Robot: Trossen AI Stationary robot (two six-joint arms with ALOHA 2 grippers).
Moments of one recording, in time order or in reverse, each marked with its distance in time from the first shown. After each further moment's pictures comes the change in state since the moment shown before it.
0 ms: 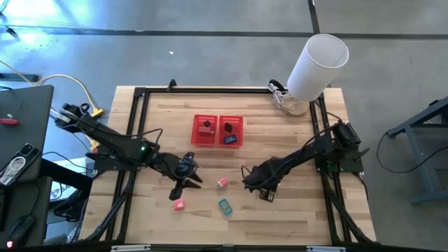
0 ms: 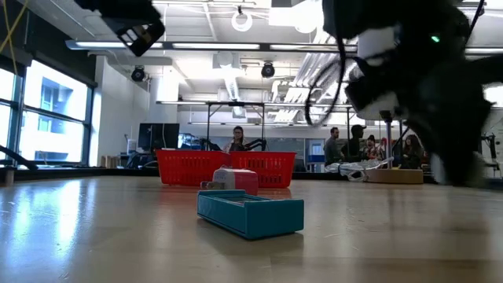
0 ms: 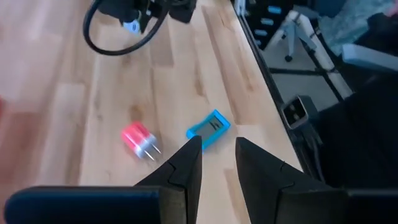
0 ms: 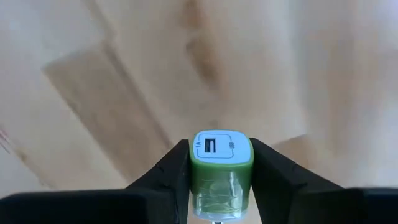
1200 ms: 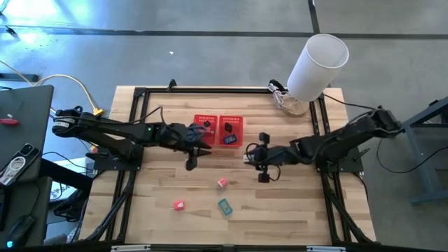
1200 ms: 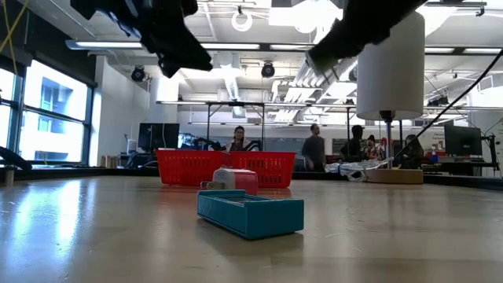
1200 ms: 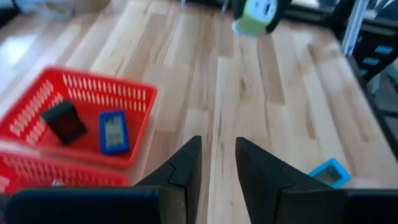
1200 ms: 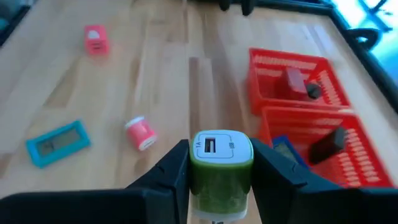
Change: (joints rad) left arm 0.345 -0.001 0.000 0.008 0.000 0.127; right arm -0.087 -0.530 -0.345 0.898 0.347 -0.629
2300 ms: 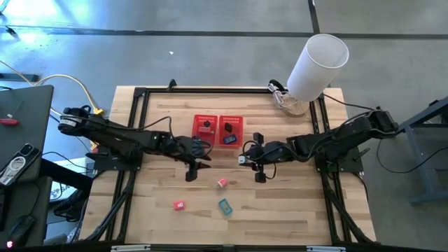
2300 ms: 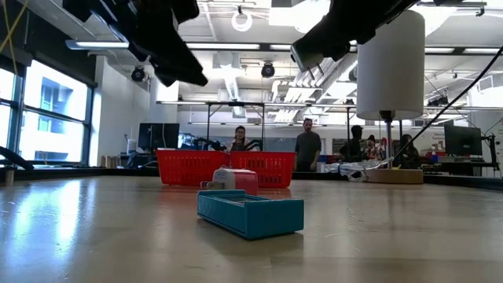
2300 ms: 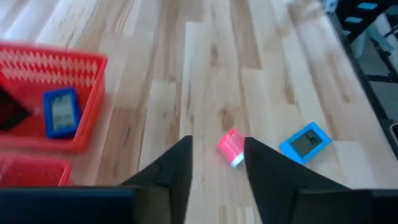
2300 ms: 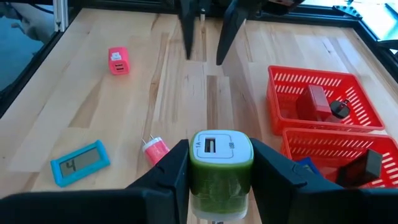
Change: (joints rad) left arm -0.112 0.094 -0.001 0.011 0.002 -0.008; right arm -0.047 0.046 0.004 0.107 -0.128 -0.016
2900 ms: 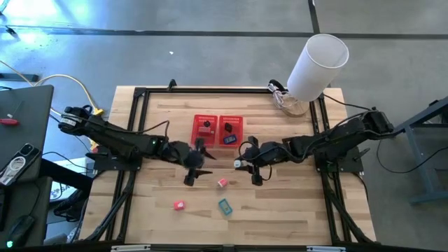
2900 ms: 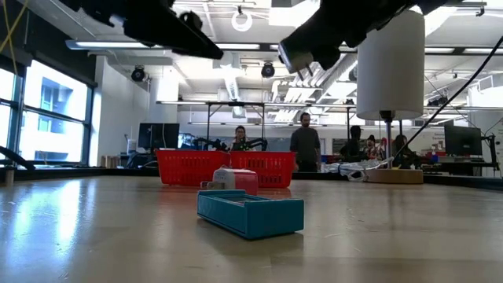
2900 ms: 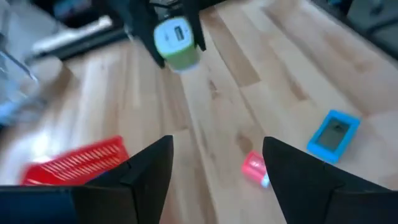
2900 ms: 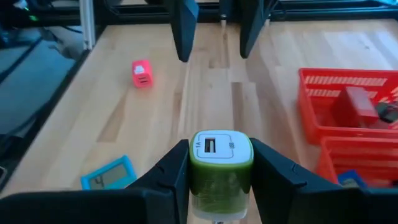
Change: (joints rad) left arm -0.080 0.000 0.000 0.119 -0.115 0.427; right arm -0.011 0.065 0.001 0.109 -0.103 0.068
